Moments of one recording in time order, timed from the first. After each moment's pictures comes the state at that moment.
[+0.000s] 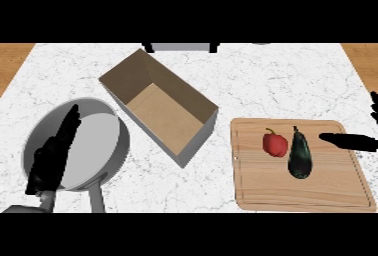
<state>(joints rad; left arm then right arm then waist) -0.01 0.44 -0.20 -1.55 0.07 0.30 0.10 -0.20 -0.60 0.02 -1.22 0.02 -0.32 0.29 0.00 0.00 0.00</state>
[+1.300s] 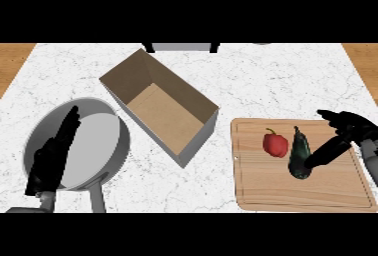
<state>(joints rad) 0.00 0.38 -0.13 -1.55 0.00 0.22 0.10 -0.33 -0.62 0.18 -1.36 -0.01 0.30 0.96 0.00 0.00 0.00</state>
